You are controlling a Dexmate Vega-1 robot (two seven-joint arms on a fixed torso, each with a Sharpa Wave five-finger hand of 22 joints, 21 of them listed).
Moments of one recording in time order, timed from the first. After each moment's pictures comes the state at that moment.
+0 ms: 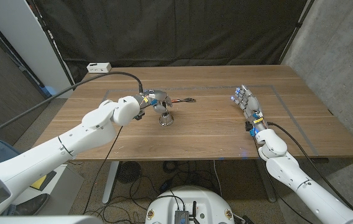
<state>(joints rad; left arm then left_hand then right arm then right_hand) 0.76 0.93 0.66 -2.09 0.59 0.38 -0.31 0.98 0.14 0.44 -0.10 0.20 0.48 0.03 0.17 0.29 0.49 0.02 0.18 0.55 0.47 0.06 0.18 0.22 0.35 0.15 0.56 0.18 -1.06 -0.50 -0.33 -1.45 0.64 0.44 -0.05 0.29 0.09 0.27 -0.14 0.18 0.26 0.12 0.20 0.19 0.22 0.14 0.22 0.19 0.13 0.10 0.21 0.20 0.37 0.03 0.20 0.16</state>
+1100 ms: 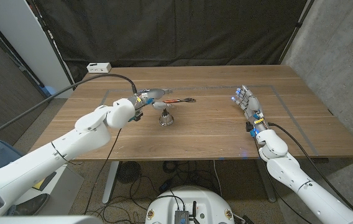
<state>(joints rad) 0.88 0.92 0.53 -2.08 0.44 0.29 -0.10 0.69 0.15 0.35 0.01 0.18 0.13 0.11 0.20 0.20 0.17 0.08 0.22 0.42 0.15 0.12 0.20 0.19 0.07 0.21 0.36 0.18 -1.07 -0.51 -0.32 -1.46 0.64 0.44 -0.06 0.29 0.09 0.27 -0.14 0.18 0.26 0.12 0.20 0.19 0.23 0.14 0.22 0.19 0.13 0.10 0.21 0.20 0.37 0.03 0.20 0.16</state>
